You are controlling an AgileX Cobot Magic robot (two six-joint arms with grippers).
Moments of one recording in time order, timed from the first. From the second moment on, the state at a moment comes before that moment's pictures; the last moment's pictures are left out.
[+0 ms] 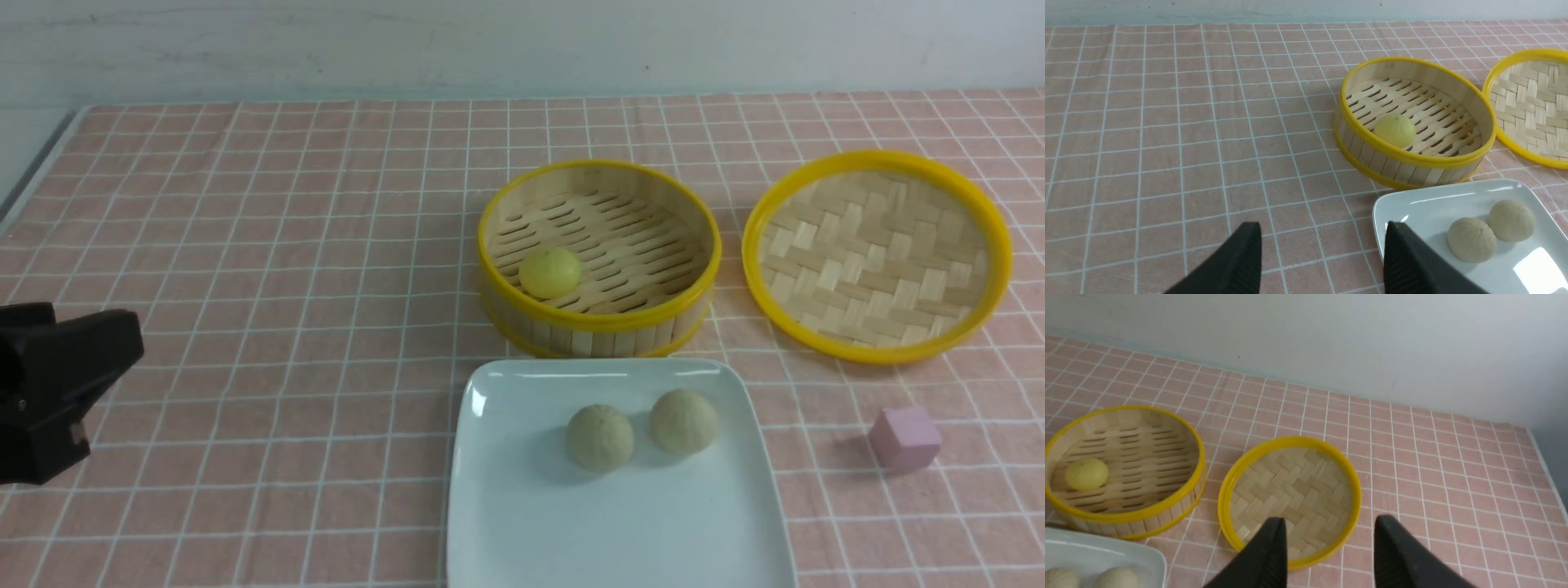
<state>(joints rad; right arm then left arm) 0.61 0.81 -1.41 -0.51 1.21 0.31 0.11 0.58 -0.68 -0.65 0.70 0.55</state>
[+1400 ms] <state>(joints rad) 0.61 0.23 -0.38 -0.26 0.42 0.21 0.11 0.63 -0.68 -0.86 0.66 0.66</state>
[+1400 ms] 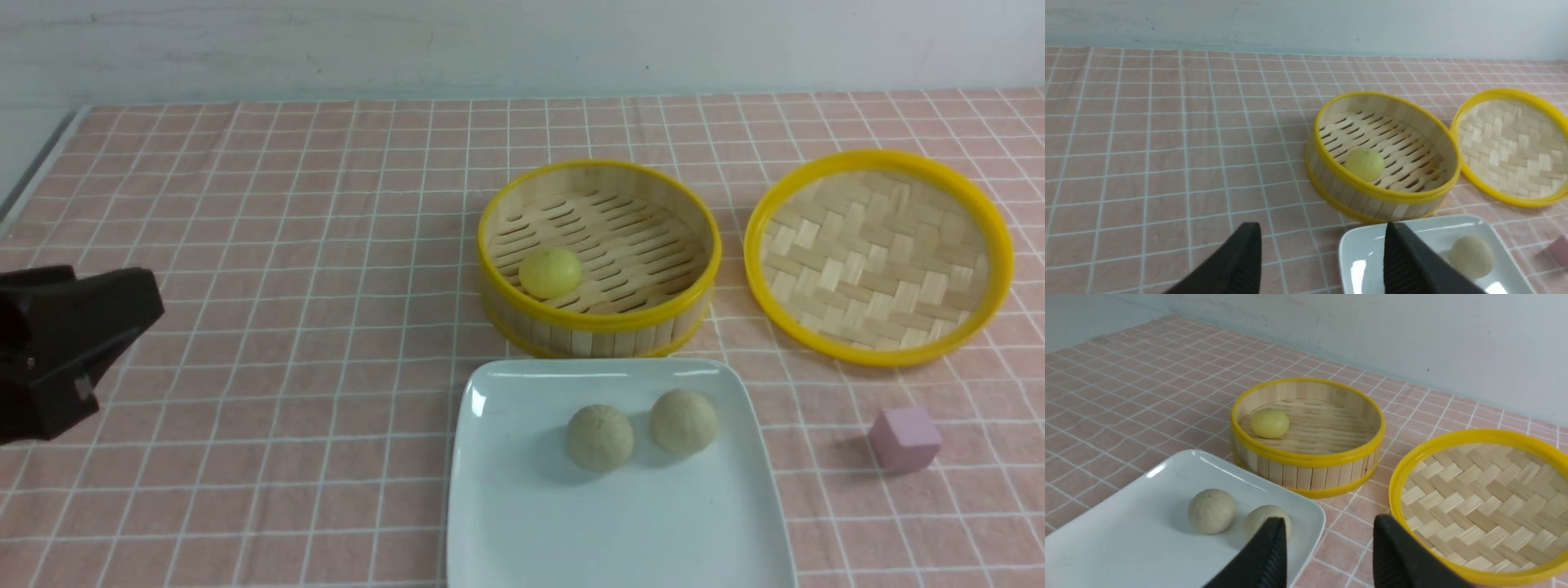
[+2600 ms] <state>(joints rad) 0.61 0.21 -0.38 -0.30 0.52 0.23 -0.23 1.40 -1.15 -0.83 0.61 0.98</state>
